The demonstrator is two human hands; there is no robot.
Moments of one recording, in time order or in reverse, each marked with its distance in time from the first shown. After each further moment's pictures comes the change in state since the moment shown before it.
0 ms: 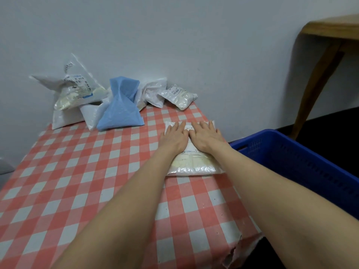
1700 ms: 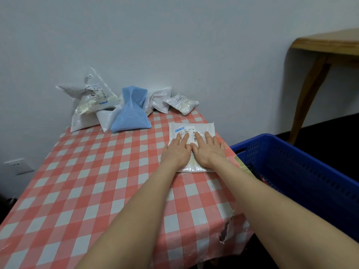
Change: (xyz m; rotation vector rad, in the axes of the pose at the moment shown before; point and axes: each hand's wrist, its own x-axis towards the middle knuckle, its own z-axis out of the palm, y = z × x) left_hand -0.070 -0.003 0.008 0.016 0.026 0.044; right_hand -0.068 -0.004 0.017 -0.023 0.027 0.067
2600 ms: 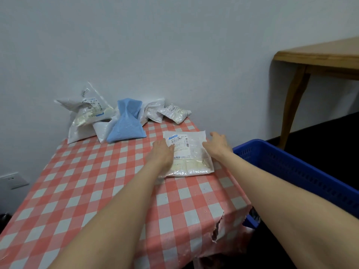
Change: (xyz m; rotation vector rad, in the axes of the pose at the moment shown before) left_hand -0.016 0.003 -0.038 -0.048 0.083 -0.208; right_hand -0.004 0.031 -0.048 0.401 0.163 0.172
